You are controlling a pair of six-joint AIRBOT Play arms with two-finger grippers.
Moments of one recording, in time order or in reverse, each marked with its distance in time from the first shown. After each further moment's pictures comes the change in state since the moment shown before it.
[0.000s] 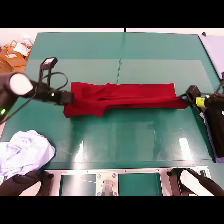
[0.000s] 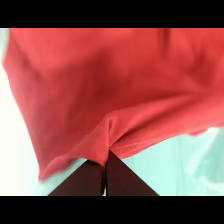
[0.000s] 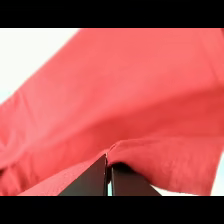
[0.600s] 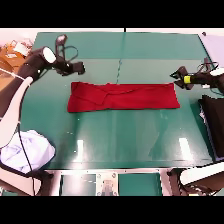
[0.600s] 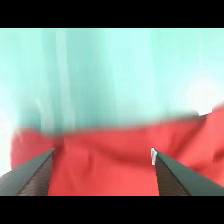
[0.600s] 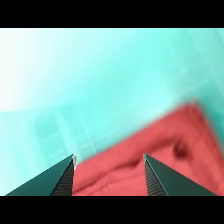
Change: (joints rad) left arm 0.073 -0.593 0.571 -0.042 0.196 0.026; right arm 0.018 -0.666 0.584 0.079 -0.066 -0.030
